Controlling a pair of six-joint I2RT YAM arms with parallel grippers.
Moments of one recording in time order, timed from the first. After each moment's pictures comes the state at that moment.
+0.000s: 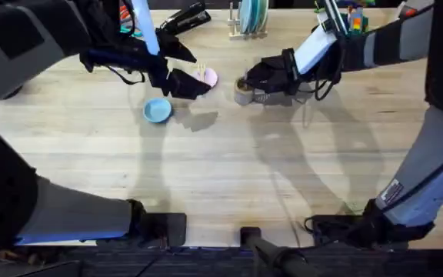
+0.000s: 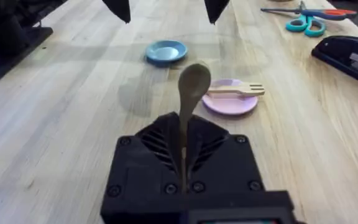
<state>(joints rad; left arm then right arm) 0.08 1.61 1.13 -0.76 0.94 0.96 0.10 2.15 1.18 -0.13 -1.48 -1.12</state>
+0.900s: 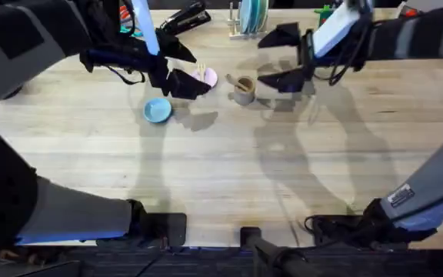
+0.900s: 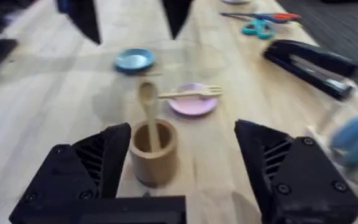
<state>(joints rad) 0.08 1.61 1.13 -0.76 0.94 0.96 0.03 2.00 1.17 -0.12 -1.36 -0.98</state>
